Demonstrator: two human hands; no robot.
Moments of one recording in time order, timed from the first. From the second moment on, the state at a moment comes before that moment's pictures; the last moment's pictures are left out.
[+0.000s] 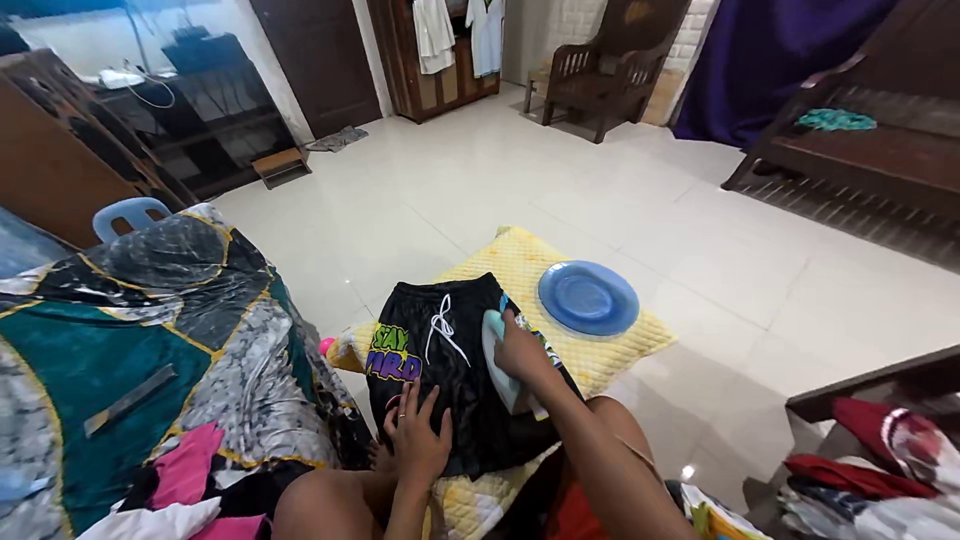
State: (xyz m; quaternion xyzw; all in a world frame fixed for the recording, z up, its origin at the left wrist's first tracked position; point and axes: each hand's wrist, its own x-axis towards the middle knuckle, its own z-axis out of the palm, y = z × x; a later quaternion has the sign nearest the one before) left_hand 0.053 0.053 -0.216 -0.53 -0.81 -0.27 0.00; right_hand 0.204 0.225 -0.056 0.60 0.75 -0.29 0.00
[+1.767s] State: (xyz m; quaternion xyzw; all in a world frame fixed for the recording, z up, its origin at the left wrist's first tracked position) left_hand 0.181 0.239 -0.111 -0.70 -0.68 -0.10 -0.21; right_hand 0.447 0.129 -0.056 0.60 0.67 -0.40 -0.20
